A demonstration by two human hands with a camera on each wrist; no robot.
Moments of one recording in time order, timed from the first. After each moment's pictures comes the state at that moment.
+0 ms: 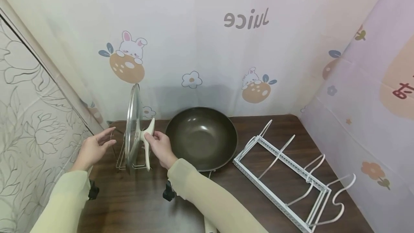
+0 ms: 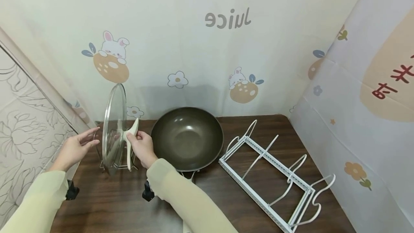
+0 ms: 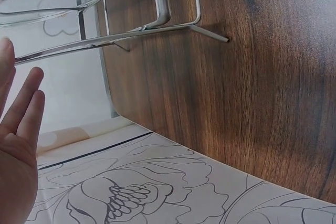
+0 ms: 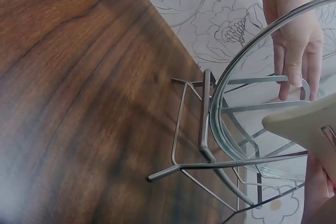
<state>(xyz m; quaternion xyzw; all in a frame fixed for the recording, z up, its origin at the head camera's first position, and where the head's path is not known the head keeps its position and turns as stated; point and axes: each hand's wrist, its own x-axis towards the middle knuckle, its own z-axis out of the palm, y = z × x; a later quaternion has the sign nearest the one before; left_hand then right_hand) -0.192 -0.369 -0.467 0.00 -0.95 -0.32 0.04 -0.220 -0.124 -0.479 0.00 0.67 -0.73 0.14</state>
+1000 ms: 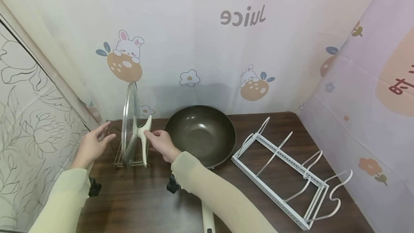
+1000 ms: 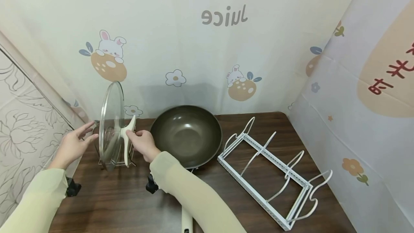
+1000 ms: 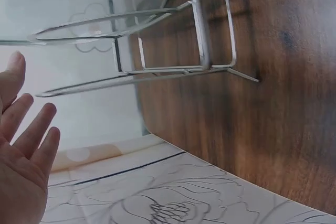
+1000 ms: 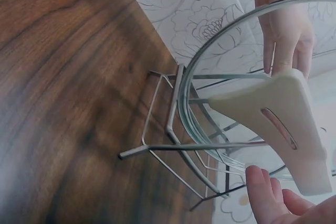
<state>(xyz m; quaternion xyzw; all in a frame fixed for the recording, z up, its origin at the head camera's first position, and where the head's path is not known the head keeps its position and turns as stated) -0.191 -0.356 -0.450 0.02 -0.95 -0.32 0.07 -0.219 -0.103 -0.456 0.01 0.70 -0.68 0.21</state>
